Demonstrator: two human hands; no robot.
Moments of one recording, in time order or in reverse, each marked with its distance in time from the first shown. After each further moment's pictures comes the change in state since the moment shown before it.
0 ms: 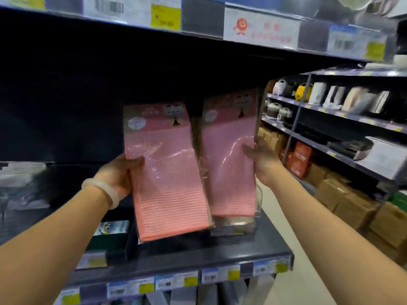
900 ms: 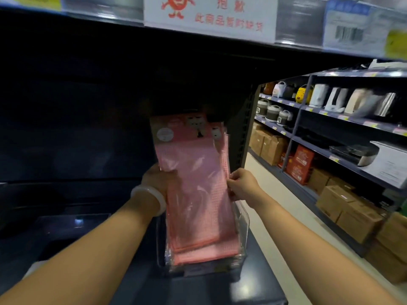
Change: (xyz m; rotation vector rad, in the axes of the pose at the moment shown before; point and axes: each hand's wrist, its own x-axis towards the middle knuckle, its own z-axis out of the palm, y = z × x) left_hand 0.076 -0.052 0.129 0.287 0.145 -0.061; right_hand 0.076 0.063 -0.027 -0.599 -0.043 0.220
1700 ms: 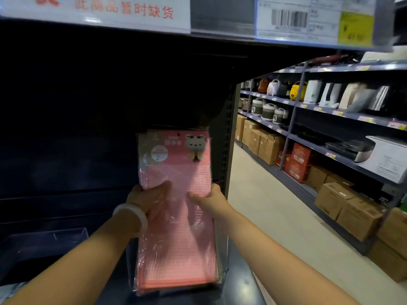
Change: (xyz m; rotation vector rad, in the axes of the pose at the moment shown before) left_hand 0.005 -0.017 0.027 0.087 0.146 -0.181; right_hand 0.006 0.025 0.032 0.354 -0.206 -0.032
